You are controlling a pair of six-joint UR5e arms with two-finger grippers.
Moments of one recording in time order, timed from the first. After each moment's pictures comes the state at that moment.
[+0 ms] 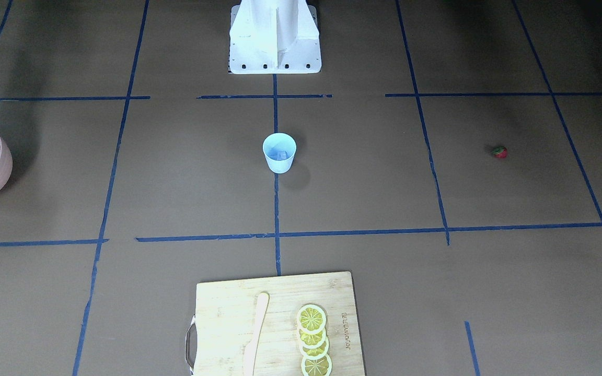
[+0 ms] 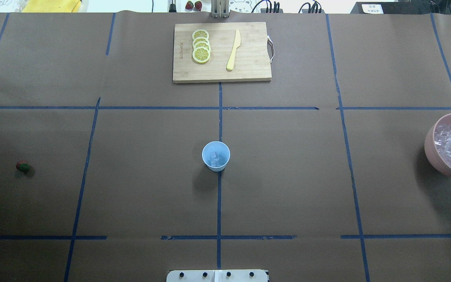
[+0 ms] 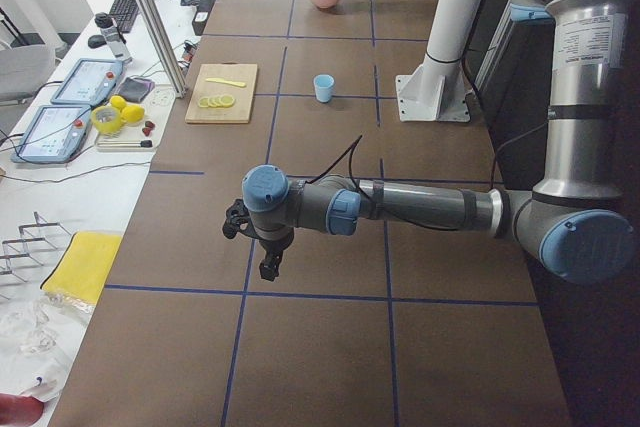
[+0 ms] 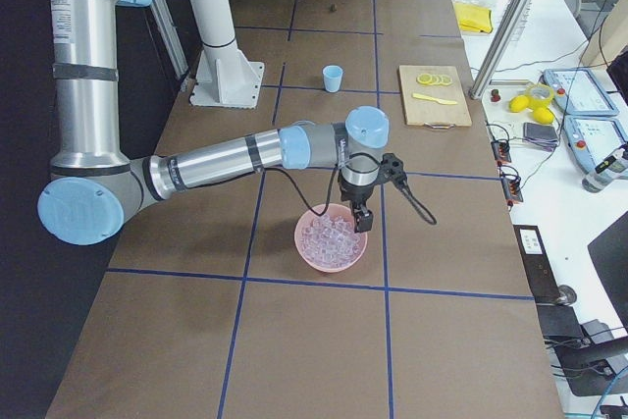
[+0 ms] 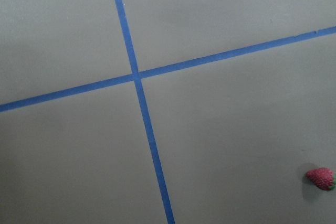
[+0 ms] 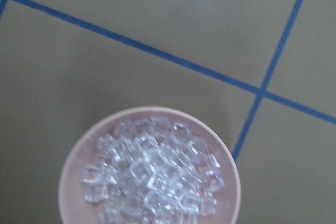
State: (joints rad) left arm -1.50 -1.54 -1.68 -1.64 -2.41 0.11; right arm 1.46 -1.64 1.87 -1.72 2.30 -0.19
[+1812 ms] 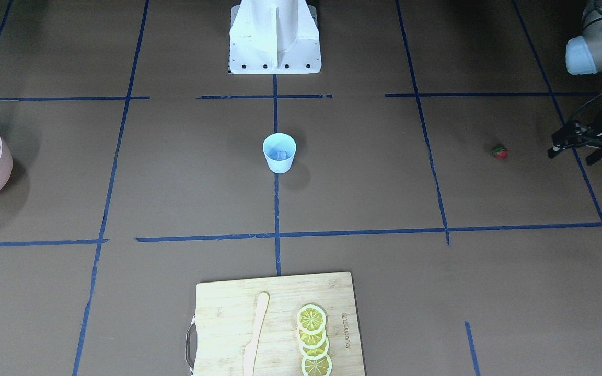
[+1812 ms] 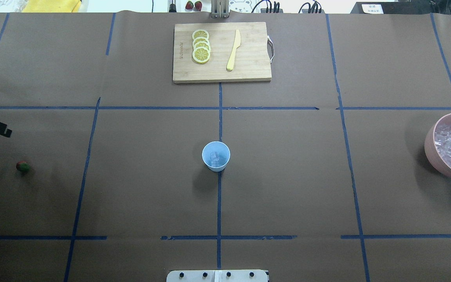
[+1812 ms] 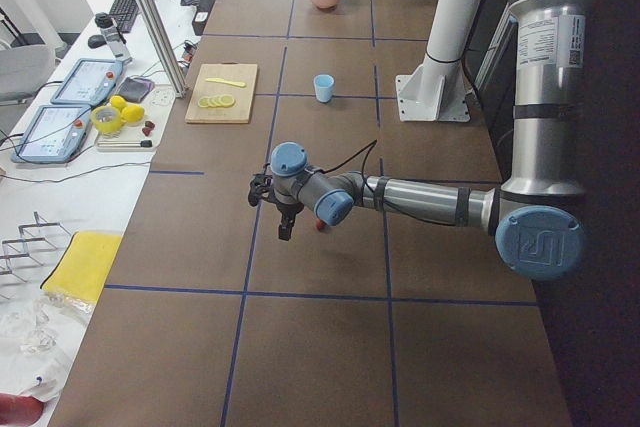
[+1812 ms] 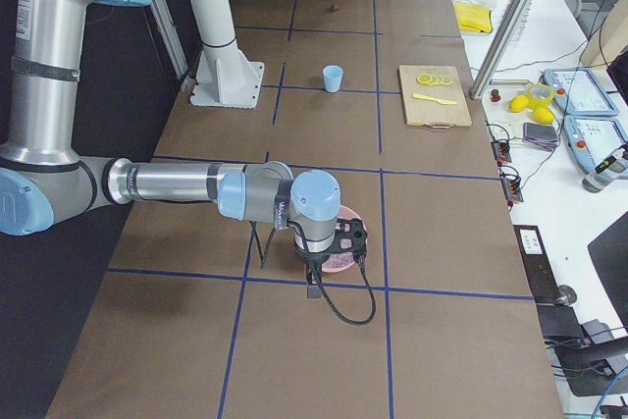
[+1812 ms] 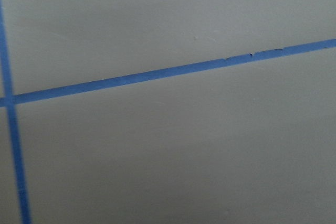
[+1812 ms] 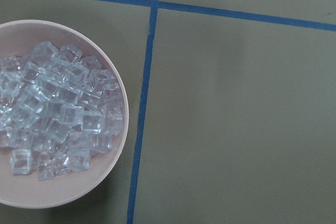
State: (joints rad) left arm -1.04 -1.52 -1.66 -2.14 -2.21 -0.62; right arm 1.63 -1.77 1.82 -1.69 2.29 -0.20
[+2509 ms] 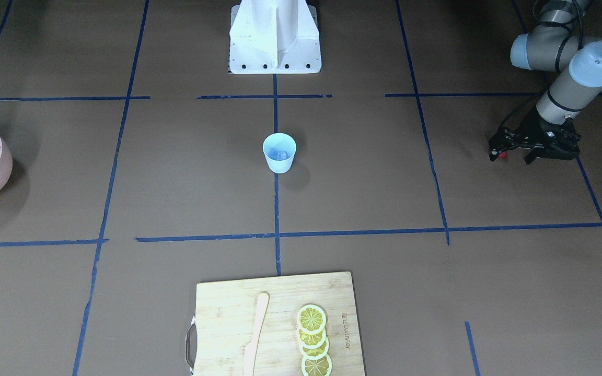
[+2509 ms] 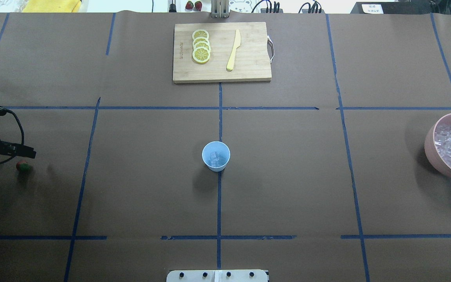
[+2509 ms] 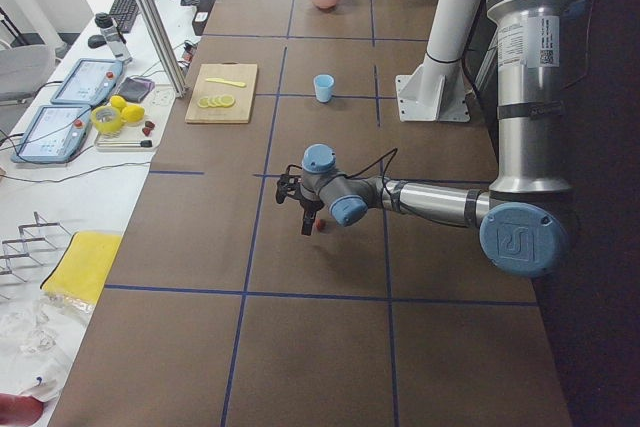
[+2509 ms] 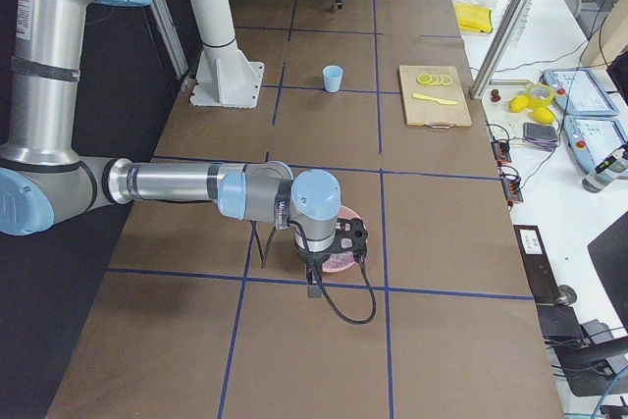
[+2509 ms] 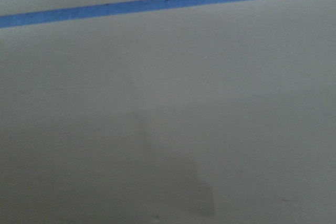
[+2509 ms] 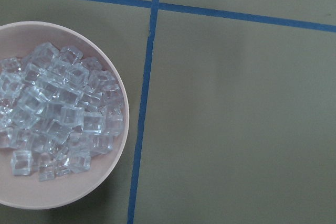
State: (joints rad) left arm -0.88 -1.46 -1.66 -2.29 -2.06 -0.81; right arm 1.63 -1.77 1.83 -1.69 2.29 -0.20
